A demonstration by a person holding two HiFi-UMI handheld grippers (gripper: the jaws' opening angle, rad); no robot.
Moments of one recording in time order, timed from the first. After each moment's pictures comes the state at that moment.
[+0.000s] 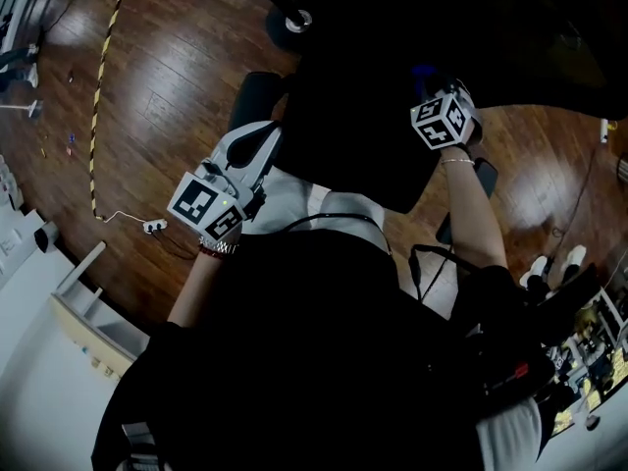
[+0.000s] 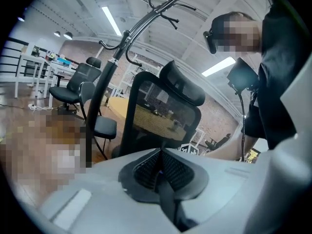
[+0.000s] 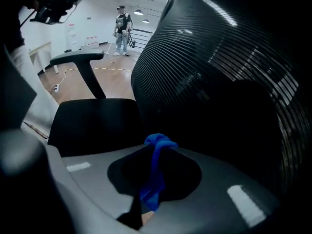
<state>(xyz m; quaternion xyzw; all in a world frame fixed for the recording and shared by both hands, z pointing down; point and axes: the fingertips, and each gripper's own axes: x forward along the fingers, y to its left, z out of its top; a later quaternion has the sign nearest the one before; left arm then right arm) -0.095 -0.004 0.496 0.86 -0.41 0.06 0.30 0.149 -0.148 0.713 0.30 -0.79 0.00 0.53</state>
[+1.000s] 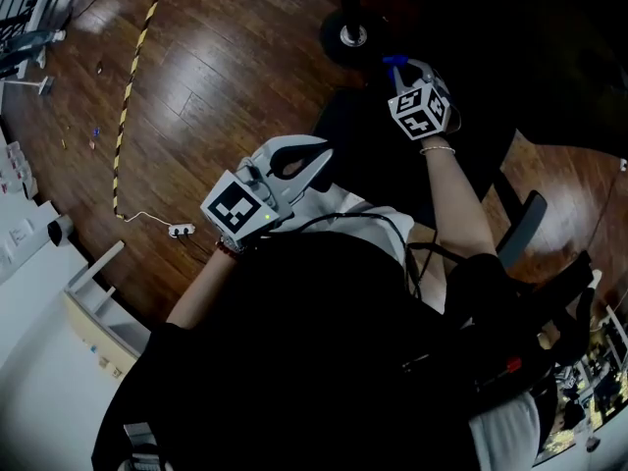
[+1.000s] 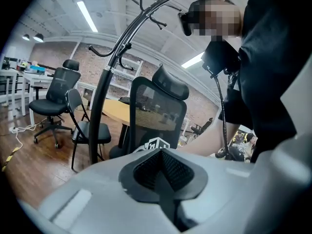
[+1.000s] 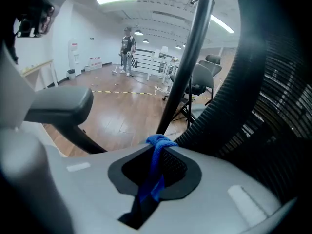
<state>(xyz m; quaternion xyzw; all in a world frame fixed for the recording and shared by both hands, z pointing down) -0.180 0.010 0.494 0.92 -0.32 0.10 0.22 -0.105 -0.163 0.729 0.28 -0.85 0.01 0.44</state>
